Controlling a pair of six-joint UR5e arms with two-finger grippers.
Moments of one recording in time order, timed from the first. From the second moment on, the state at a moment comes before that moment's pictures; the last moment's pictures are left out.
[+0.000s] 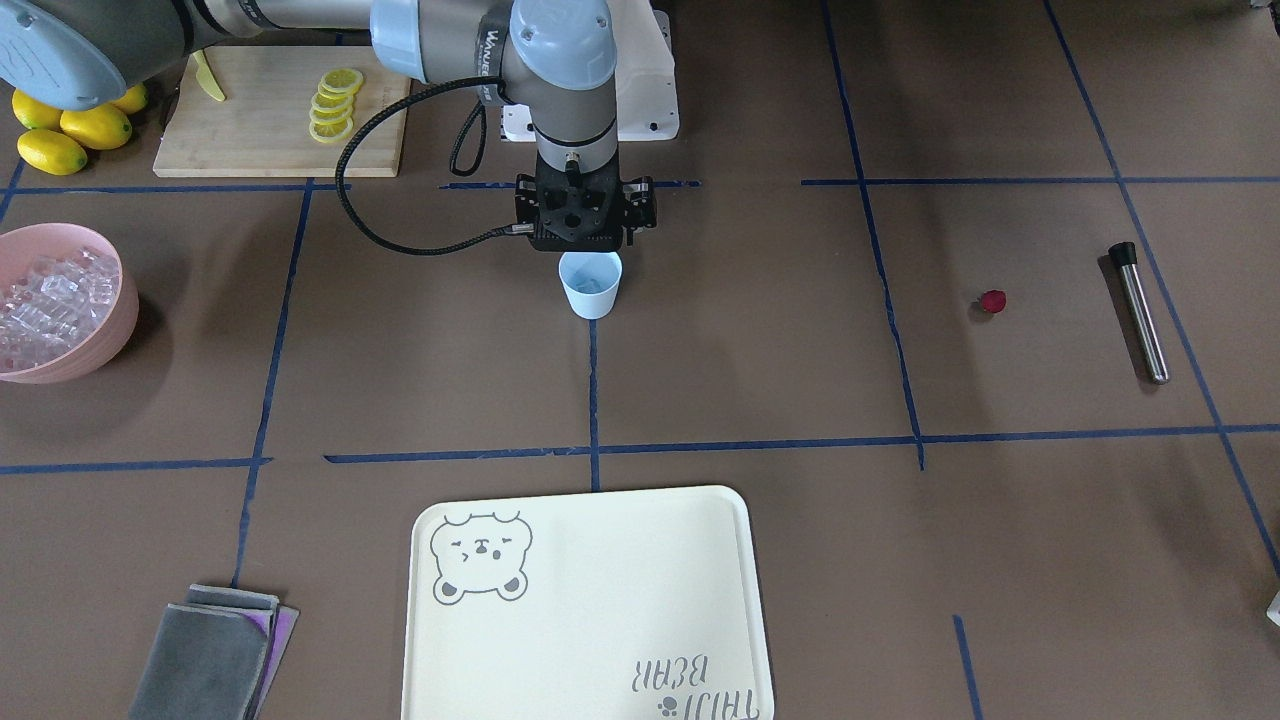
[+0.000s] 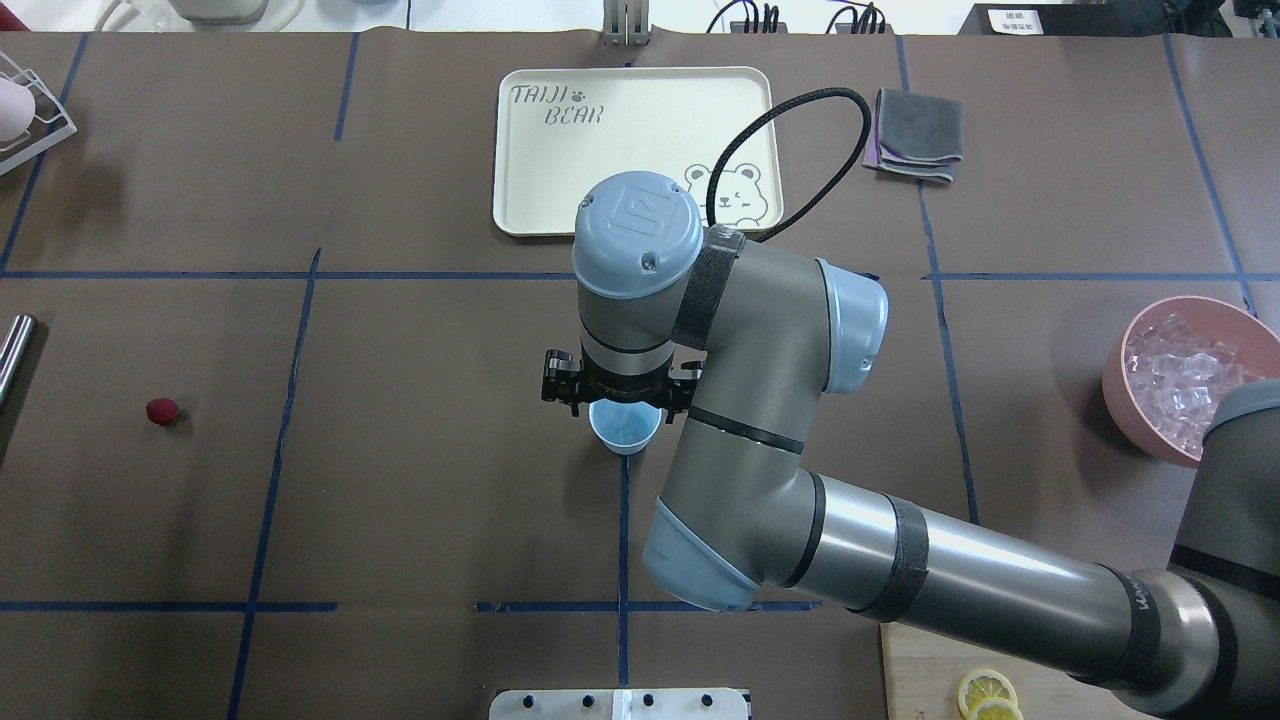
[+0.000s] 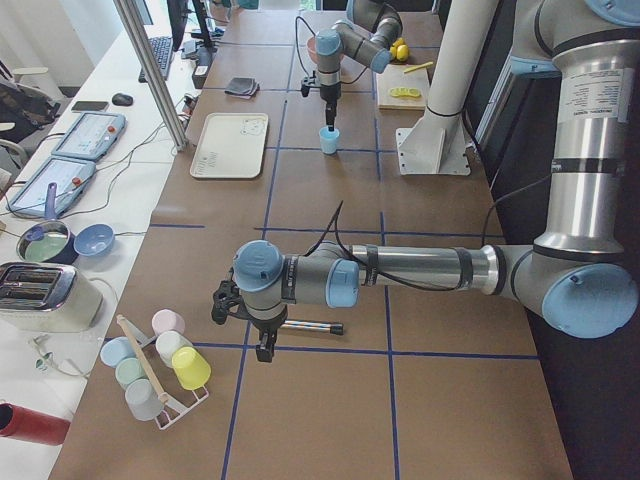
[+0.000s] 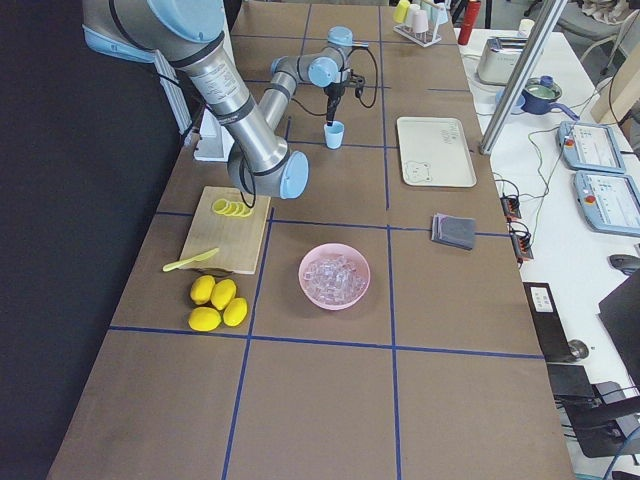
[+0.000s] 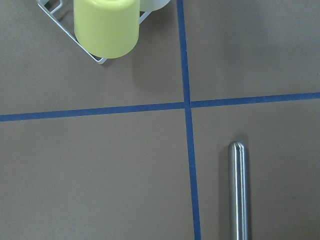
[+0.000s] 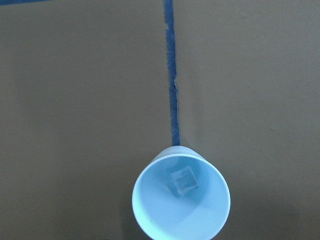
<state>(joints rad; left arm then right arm) -1.59 -1.56 -1.59 -1.62 -2.37 0.05 0.48 -0.72 1.65 -1.76 1.98 1.30</state>
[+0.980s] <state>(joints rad) -1.59 -1.57 -1.59 -1.62 -2.37 0.04 0.62 -0.93 1.92 -1.74 1.98 1.27</state>
